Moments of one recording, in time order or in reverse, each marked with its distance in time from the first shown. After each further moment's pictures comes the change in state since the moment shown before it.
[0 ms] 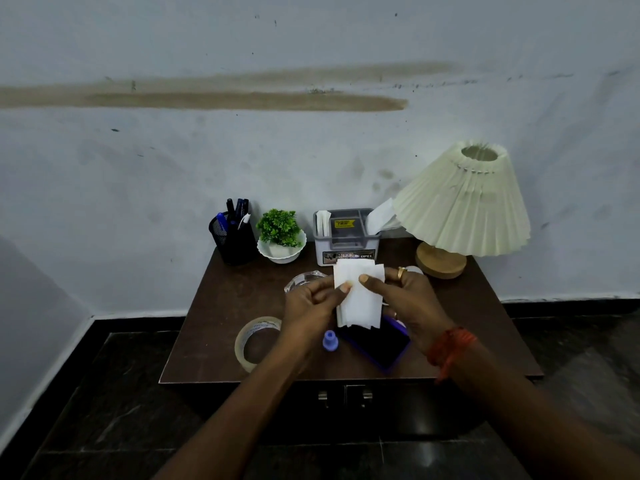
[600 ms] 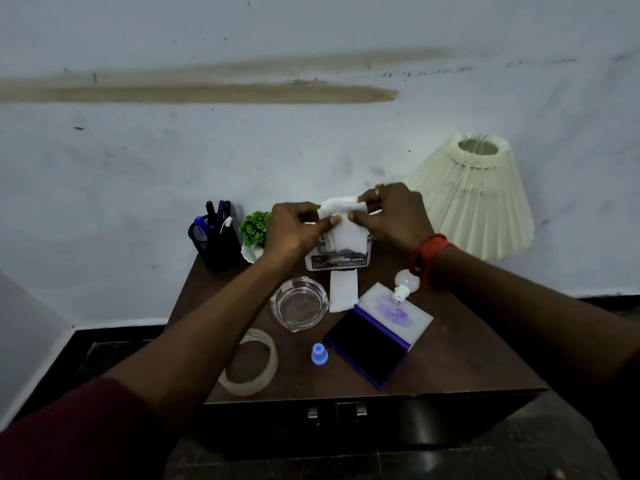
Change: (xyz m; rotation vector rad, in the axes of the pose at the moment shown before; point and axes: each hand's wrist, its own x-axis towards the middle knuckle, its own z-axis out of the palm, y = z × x) left_hand 0.112 0.063 0.009 0.470 0.063 0.351; right_hand 0.079 -0.089 -0.001 -0.876 0.134 -0.538
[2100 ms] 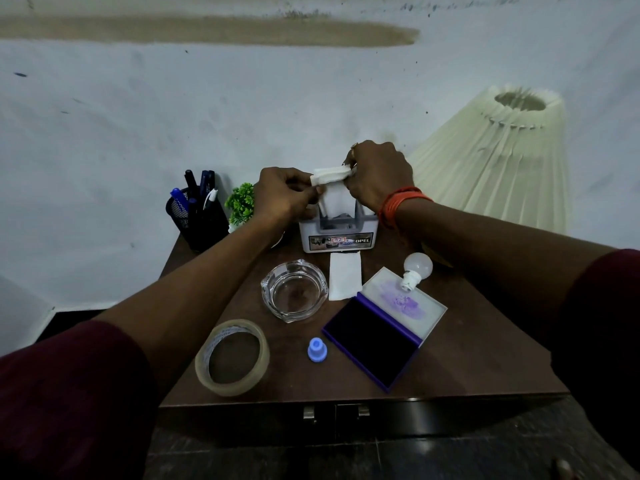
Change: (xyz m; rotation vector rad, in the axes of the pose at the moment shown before) left_hand 0.049 -0.041 0.005 -0.090 0.008 -0.083; right_hand 0.059 0.018 0.055 -0.336 -0.003 -0.035
